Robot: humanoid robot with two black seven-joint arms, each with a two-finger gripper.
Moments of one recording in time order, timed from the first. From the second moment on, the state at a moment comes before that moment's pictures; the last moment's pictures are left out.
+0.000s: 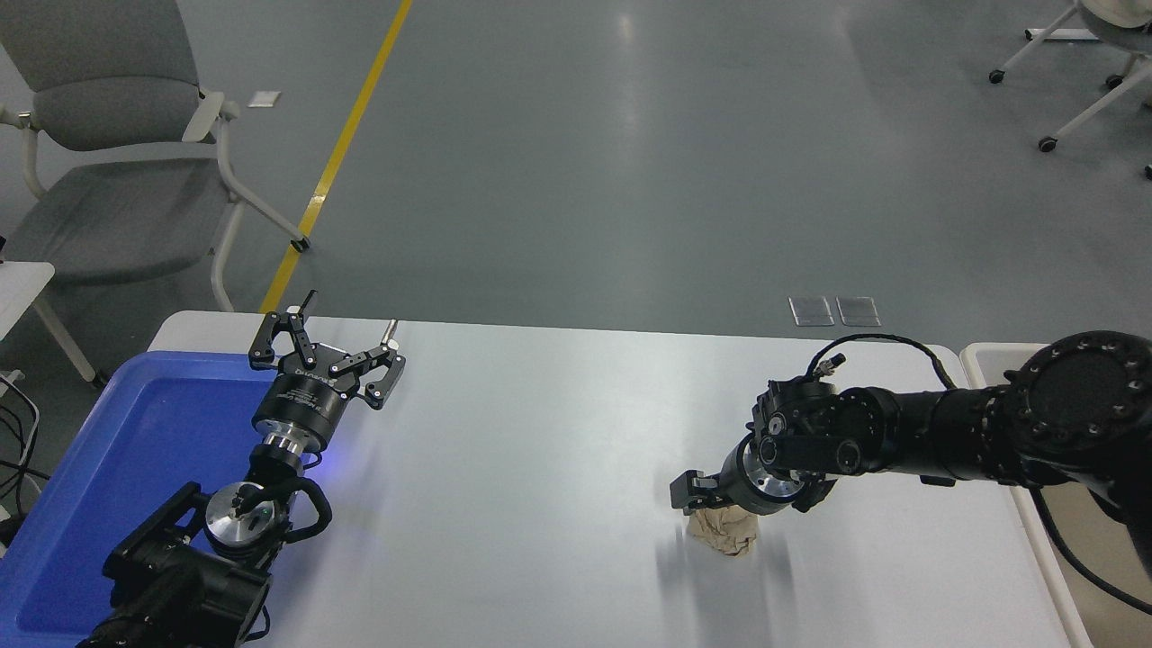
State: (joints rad) left arm -0.46 0.11 -1.18 -0.58 -0.23 -0.66 -0.03; right arm 1.22 -0.05 -0.76 0.87 -0.41 0.31 -0.28
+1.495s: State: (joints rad) left arm -0.46 0.11 -1.18 -0.58 -0.23 -0.66 -0.03; right arm 1.36 -0.09 -0.89 1.02 -0.46 0.33 -0.29
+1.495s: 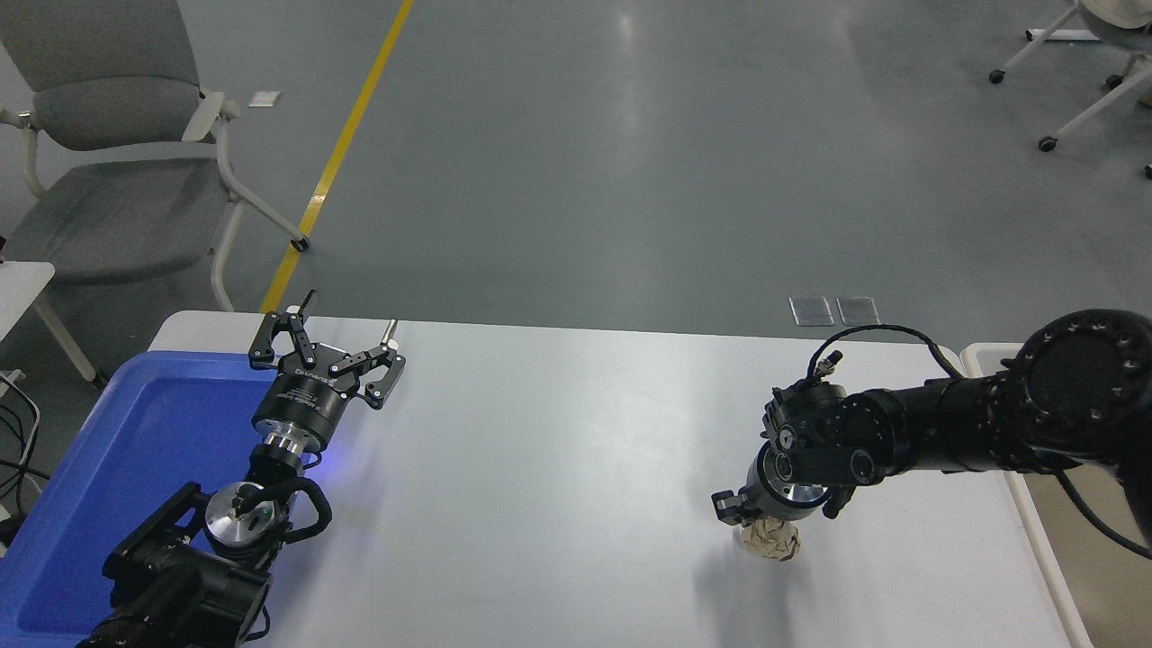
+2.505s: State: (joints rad) left arm -0.46 0.11 -1.18 -0.58 -0.23 -0.66 -0.03; right arm 2.17 -0.45 -1.04 1.33 -0.36 0.65 -0.28
